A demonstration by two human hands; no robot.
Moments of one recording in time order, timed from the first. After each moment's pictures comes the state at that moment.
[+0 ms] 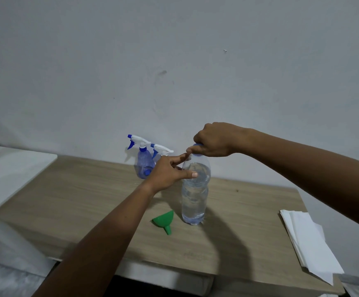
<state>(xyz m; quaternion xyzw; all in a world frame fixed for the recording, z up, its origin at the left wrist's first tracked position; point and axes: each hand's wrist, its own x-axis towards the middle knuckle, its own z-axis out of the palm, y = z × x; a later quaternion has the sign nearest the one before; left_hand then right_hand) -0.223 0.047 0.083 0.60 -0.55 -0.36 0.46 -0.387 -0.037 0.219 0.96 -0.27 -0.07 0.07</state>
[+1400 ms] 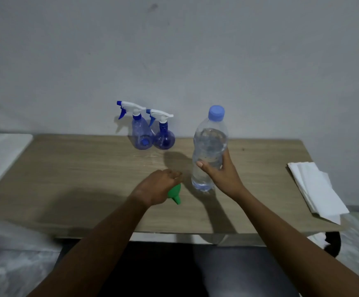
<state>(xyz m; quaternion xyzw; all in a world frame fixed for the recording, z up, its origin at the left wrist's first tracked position) -0.158 0.084 -0.039 0.54 -0.84 -0.03 -0.06 -0.387 0.034 -0.007 0.65 -0.45 0.38 -0.47</state>
